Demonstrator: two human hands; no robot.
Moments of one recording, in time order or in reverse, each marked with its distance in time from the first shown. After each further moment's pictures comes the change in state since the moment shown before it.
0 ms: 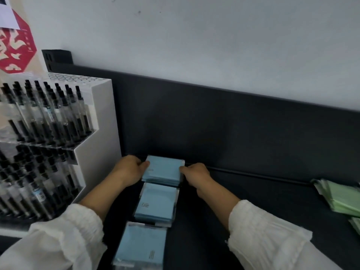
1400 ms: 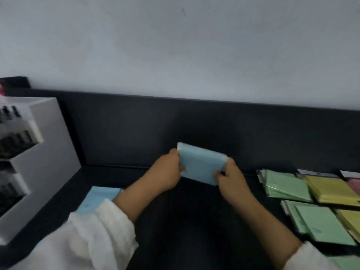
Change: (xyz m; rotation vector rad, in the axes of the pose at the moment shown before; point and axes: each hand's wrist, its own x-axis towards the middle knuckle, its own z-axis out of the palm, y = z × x) left_hand -0.094 0.224 0.077 0.019 -0.100 0.376; right_hand -0.091 0.082 -0.213 0.001 0.261 -0.409
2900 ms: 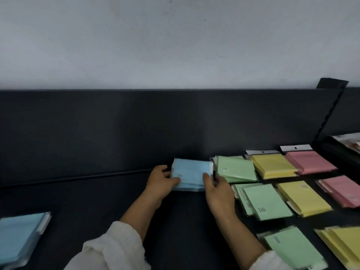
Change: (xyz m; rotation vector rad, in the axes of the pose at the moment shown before) left_hand 0.055 0.036 0.136 -0.698 -0.104 -0.283; right_hand 0.005 0.102 -0.035 -0.031 0.412 0.387
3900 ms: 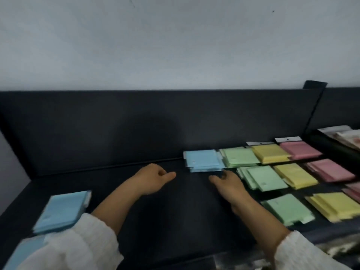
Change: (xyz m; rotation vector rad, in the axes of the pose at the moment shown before) left_hand -0.081 0.011 -0.109 0.672 -0.236 0.145; right_hand -0.078 -0.029 -0.020 -0.008 -0.197 0.095
